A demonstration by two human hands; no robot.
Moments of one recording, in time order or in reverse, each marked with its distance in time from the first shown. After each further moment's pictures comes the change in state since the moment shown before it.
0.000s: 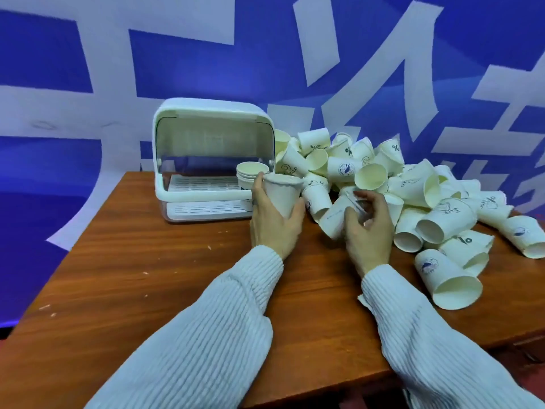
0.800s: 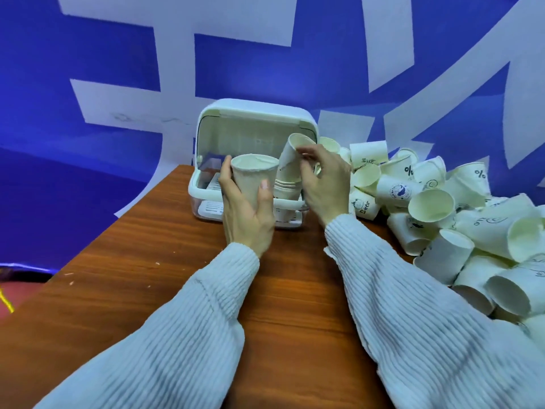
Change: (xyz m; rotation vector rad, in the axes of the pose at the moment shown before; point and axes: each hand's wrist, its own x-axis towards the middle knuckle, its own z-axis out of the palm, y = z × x) left_hand 0.033 -0.017 -0.039 0.070 0.453 0.164; right_hand 0.079 -0.031 0.150 0.023 -0.311 -0.489
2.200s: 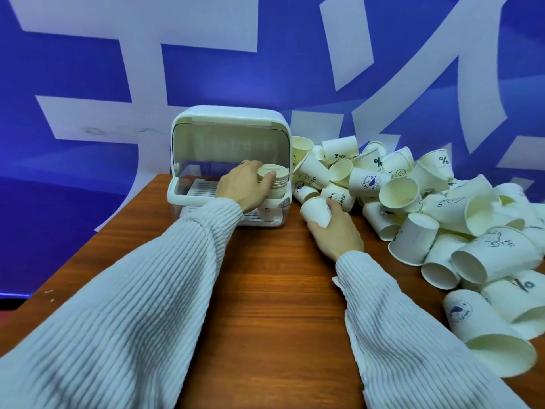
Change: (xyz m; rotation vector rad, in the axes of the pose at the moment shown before) left_hand 0.074 0.007 0.039 0.696 -0.640 0.059; right_hand -0.074 0.050 -0.062 -0.339 -0.419 0.681
